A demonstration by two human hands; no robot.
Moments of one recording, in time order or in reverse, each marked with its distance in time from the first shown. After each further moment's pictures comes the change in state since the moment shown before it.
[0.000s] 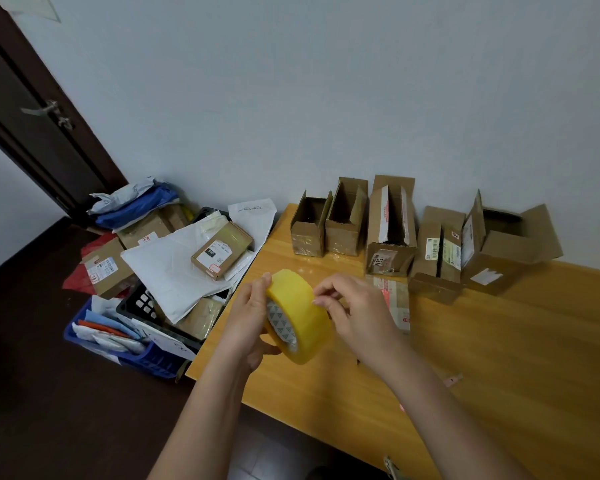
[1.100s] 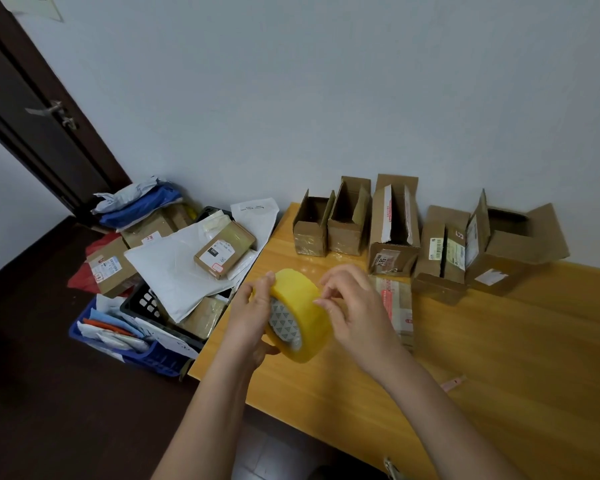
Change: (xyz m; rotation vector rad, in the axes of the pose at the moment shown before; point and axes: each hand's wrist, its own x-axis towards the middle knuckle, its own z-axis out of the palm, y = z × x) left_hand 0.005 0.001 0.004 0.007 0.102 -0.022; right_hand -0.001 0.000 0.005 -0.021 0.058 -0.063
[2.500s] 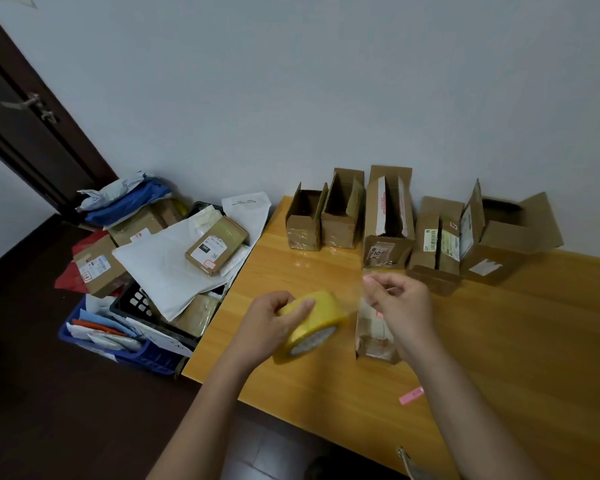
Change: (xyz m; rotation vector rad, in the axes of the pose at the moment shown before) left_hand 0.021 -0.027 -0.002 0.598 -0.304 0.581; right_hand -0.007 0.045 -0.021 0.423 0.281 0.760
